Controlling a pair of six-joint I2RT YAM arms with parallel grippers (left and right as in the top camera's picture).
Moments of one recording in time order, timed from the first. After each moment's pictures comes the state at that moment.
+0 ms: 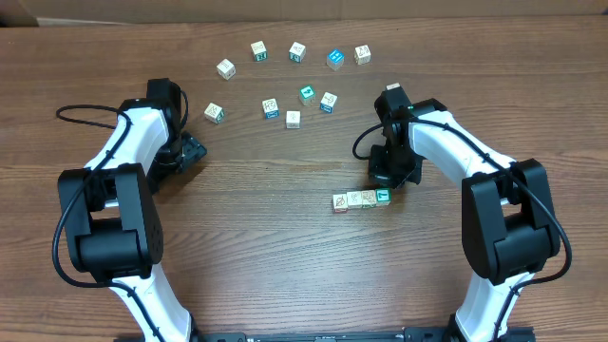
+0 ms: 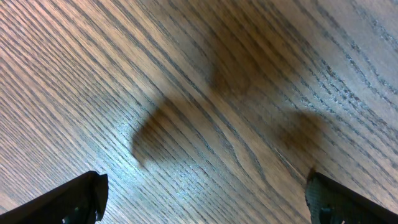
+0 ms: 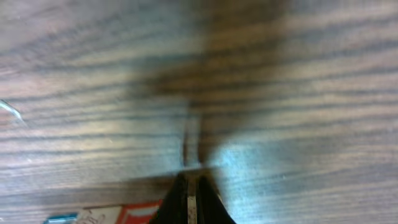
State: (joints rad) left arm 0.08 2.03 1.39 -0.93 -0.23 -0.74; right arm 0.29 1.99 1.35 -0.95 -0.09 0.46
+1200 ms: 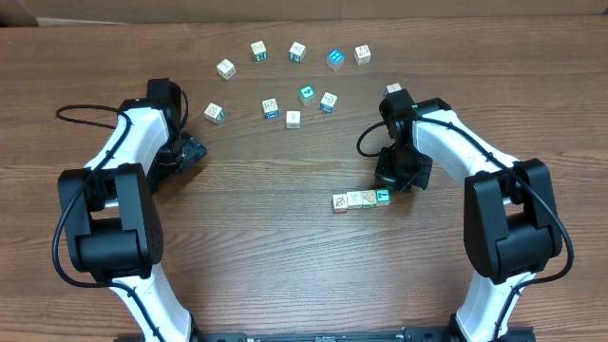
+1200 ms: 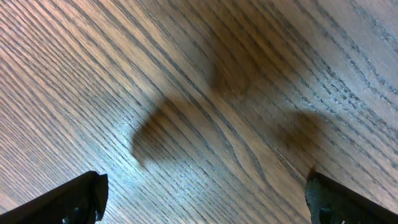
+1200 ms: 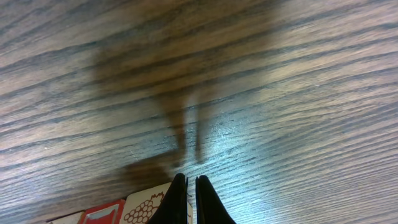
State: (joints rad) left arm 0.08 2.03 1.39 -0.93 -0.23 -0.74; right arm 0.27 1.99 1.35 -1.04 -0.02 0.59
